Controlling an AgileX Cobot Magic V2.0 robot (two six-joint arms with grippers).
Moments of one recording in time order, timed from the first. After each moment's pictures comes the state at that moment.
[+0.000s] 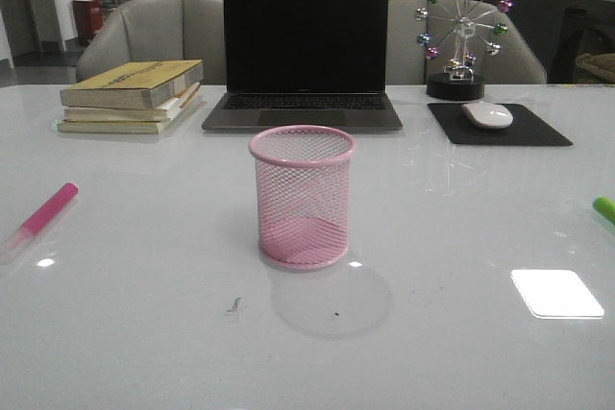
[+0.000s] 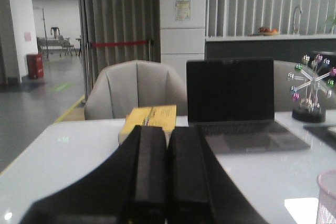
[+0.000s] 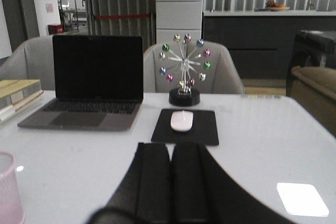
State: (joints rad) left arm -0.14 0.00 -0.16 -0.02 0.07 0.03; right arm 0.01 -0.01 -0.18 0.06 0.14 -0.01
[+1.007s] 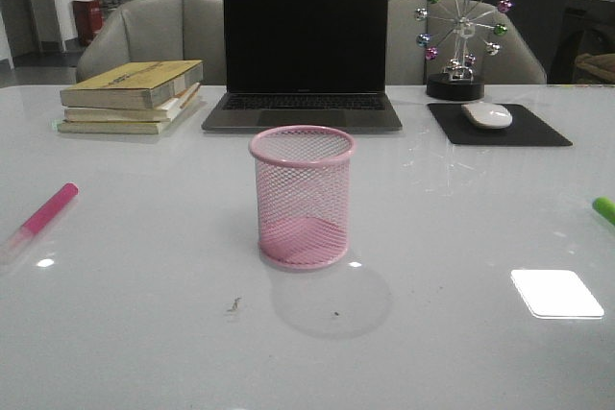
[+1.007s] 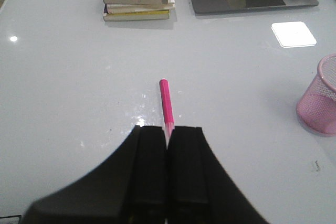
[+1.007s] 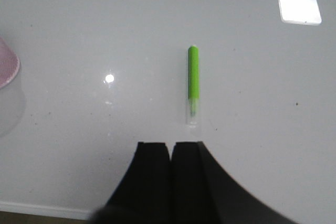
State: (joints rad) left arm -0.14 0.60 -0.68 -0.02 0.68 0.03; right arm 0.01 0.58 -0.59 0.04 0.72 -0.01
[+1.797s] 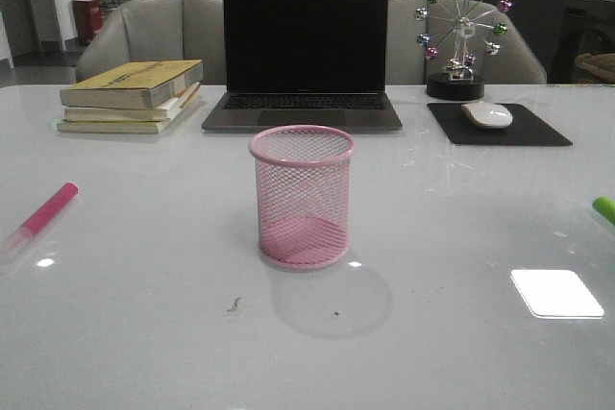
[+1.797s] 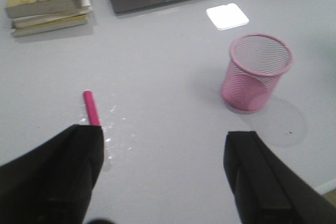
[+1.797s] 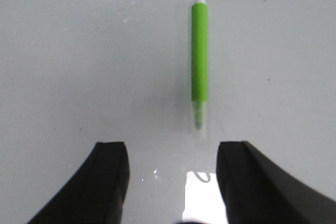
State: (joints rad) left arm -0.43 0.65 -0.68 -0.03 0.62 0.03; right arm -0.02 1.31 -0.89 0.03 0.69 0.03
